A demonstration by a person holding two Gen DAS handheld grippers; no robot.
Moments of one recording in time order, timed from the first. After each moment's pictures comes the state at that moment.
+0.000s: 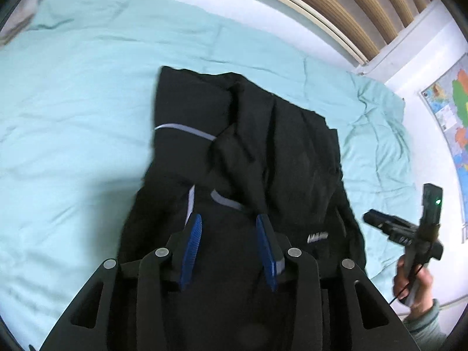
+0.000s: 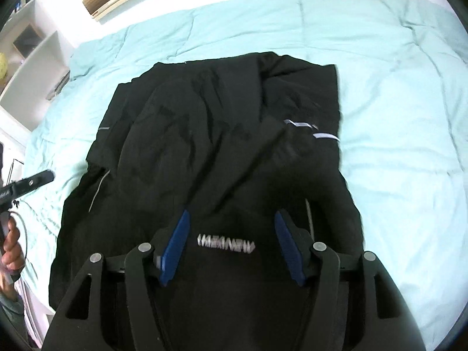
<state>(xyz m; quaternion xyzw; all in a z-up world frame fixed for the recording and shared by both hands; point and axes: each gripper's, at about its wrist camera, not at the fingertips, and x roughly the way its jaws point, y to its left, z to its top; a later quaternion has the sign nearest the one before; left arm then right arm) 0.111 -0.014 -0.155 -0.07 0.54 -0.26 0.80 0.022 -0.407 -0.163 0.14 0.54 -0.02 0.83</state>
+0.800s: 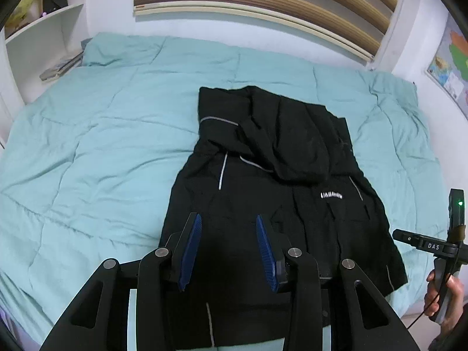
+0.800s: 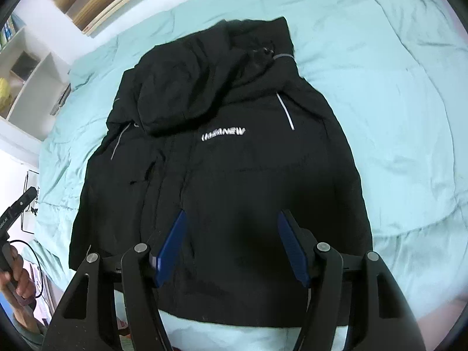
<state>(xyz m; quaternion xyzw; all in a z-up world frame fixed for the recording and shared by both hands) -0.035 0.010 -0.098 0.01 0.47 -0.18 0.86 -0.132 -0.389 -0.158 0.23 0.54 -0.05 0.81</state>
